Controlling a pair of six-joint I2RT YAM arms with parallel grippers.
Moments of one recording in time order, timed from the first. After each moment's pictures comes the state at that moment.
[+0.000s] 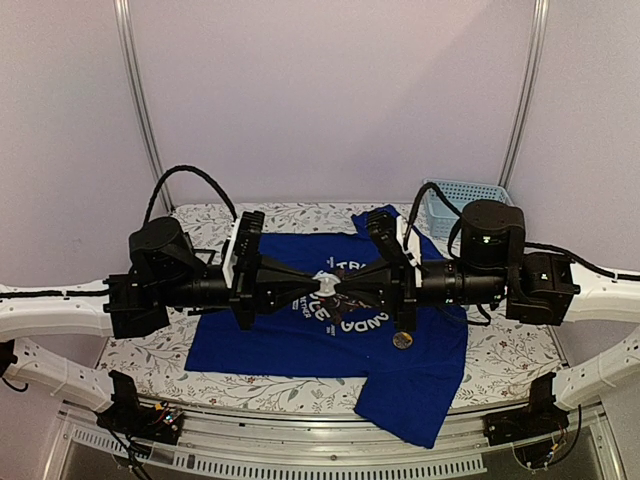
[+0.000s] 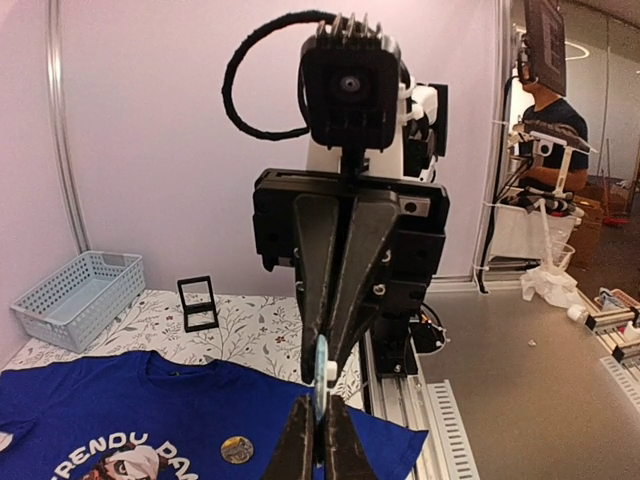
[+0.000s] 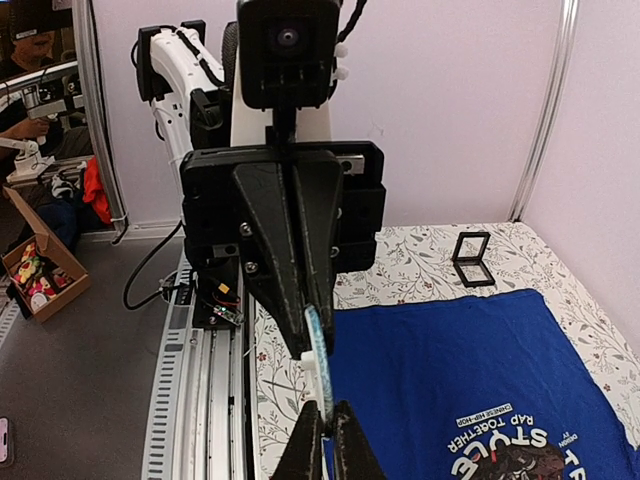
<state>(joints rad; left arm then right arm) -1.07 1.11 0.75 0.43 0.44 -0.03 1.20 1.16 1.00 -0.02 -0.22 -0.09</state>
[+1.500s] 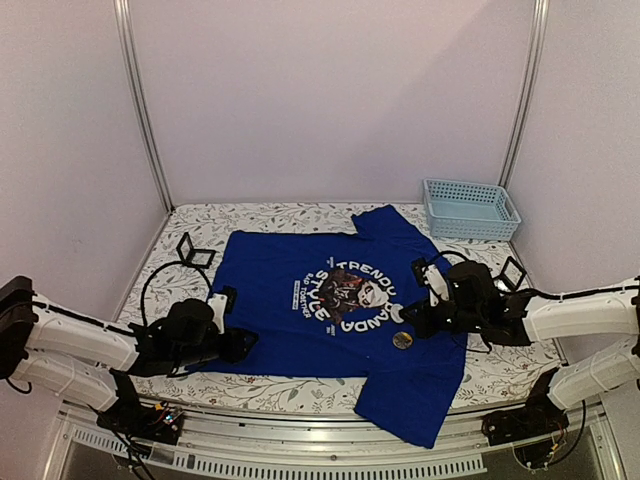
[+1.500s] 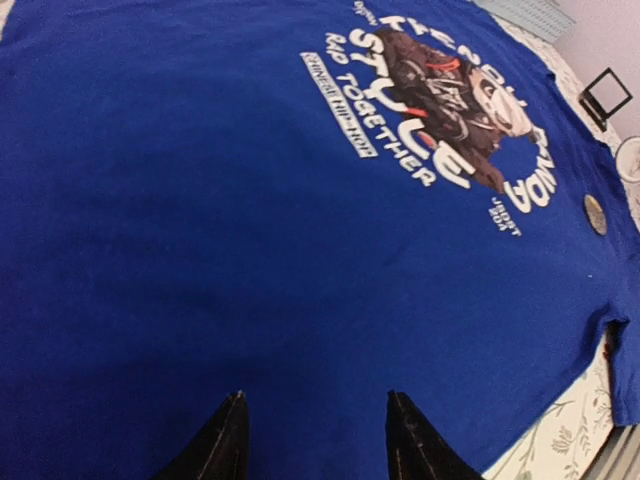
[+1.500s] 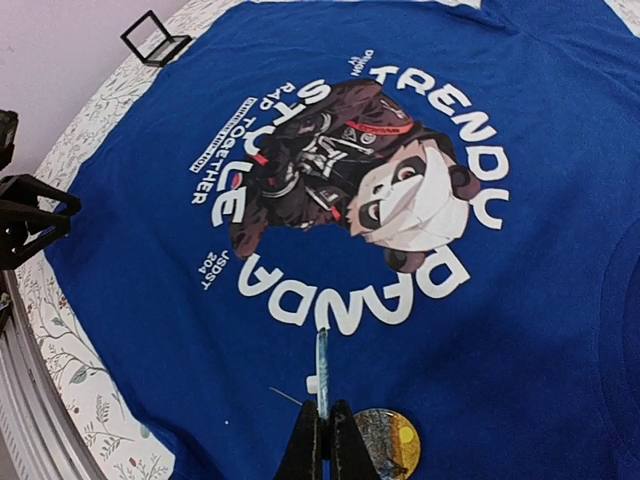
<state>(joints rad) -0.88 1.22 0.24 0.35 -0.17 -0.54 0.79 1.25 0.51 0.15 -0.04 0.36</state>
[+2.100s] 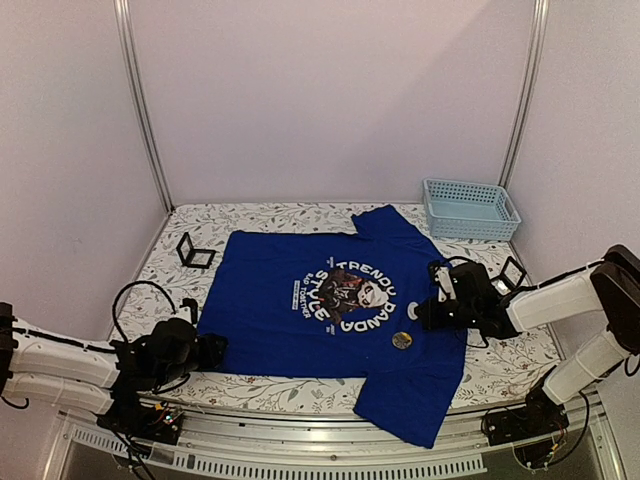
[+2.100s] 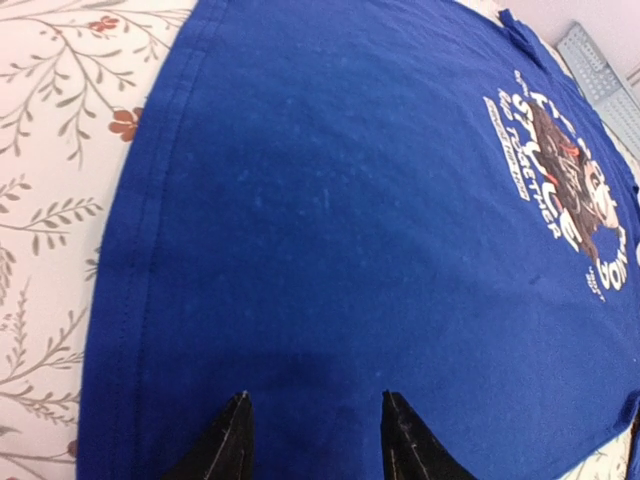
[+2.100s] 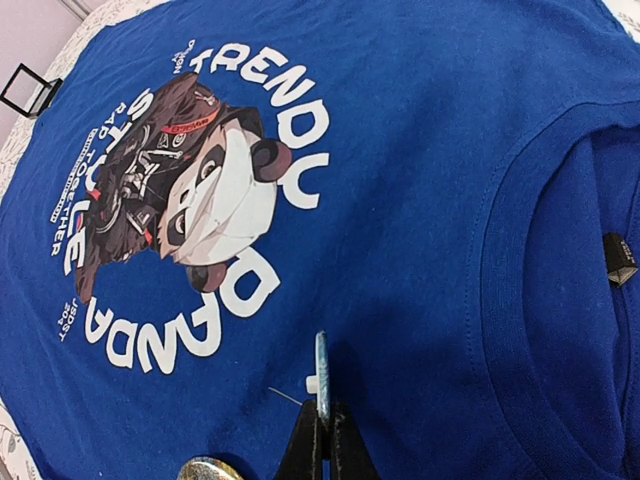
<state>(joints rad) -0.88 1.02 0.06 0.23 -0.41 -0.85 0.59 1.48 0.46 0.30 -0.04 0.43</state>
